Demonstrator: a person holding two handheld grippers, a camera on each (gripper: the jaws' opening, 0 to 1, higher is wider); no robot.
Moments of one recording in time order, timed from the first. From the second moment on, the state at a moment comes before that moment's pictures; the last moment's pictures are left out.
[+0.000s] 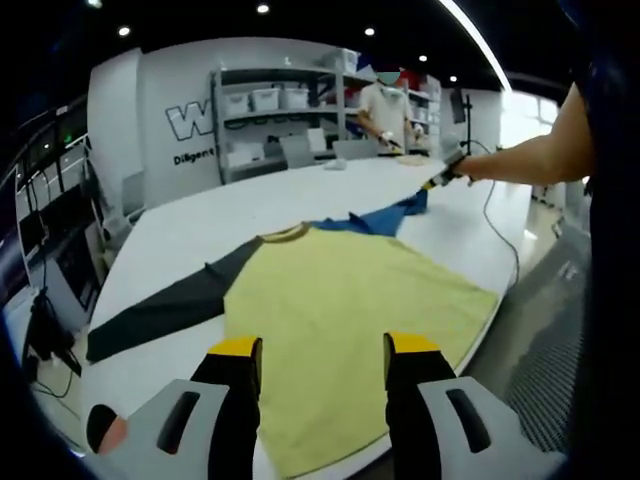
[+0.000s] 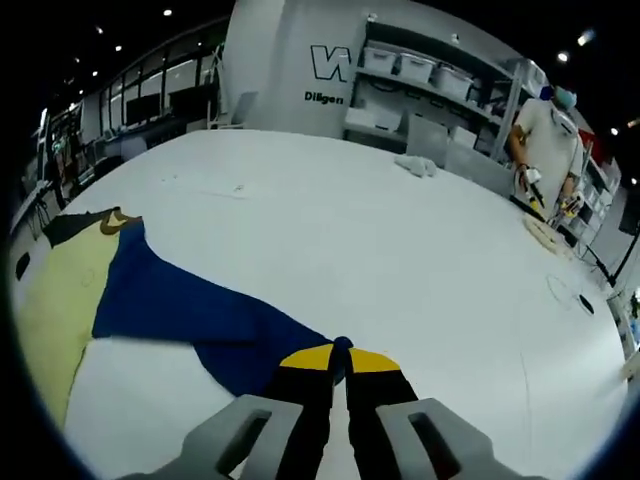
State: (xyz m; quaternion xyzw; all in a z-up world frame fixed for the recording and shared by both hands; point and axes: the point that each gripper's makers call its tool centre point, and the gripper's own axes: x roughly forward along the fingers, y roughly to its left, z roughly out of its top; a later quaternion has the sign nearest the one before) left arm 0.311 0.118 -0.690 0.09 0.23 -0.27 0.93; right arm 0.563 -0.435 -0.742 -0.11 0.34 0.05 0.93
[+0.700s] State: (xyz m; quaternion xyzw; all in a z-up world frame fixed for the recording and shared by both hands) left arm 0.311 0.121 -0.693 0.09 0.23 -0.28 0.93; right arm 0.581 -0.429 -0.719 -0.14 0.32 0.02 0.94
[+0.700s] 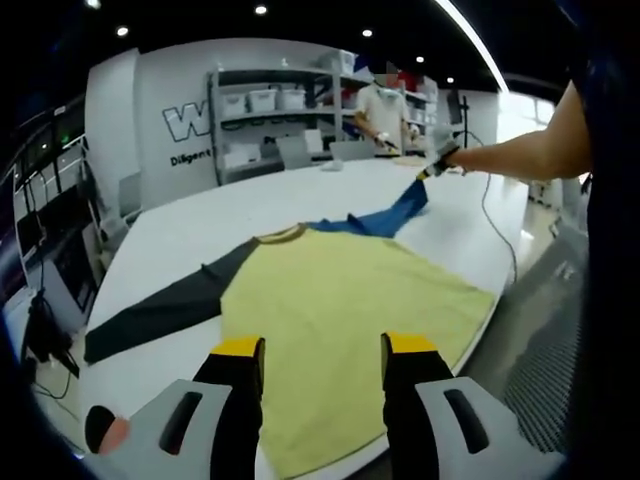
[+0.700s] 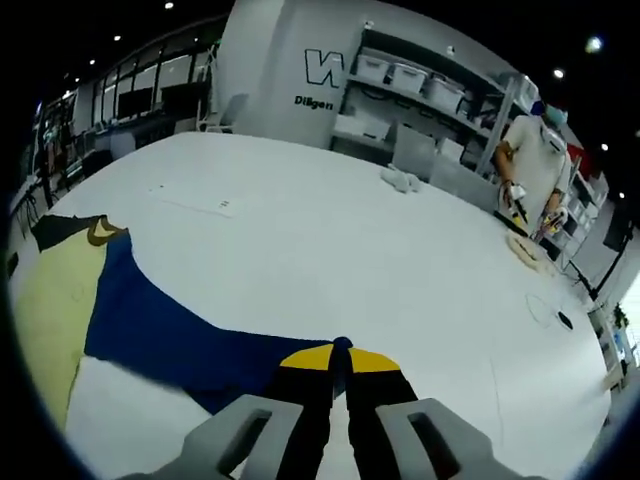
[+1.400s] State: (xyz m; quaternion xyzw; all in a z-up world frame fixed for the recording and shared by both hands) left arm 0.310 0.119 -0.693 0.09 0.24 -0.27 0.93; right arm 0.588 -0.364 -0.754 -0.08 0.36 0.11 0.92
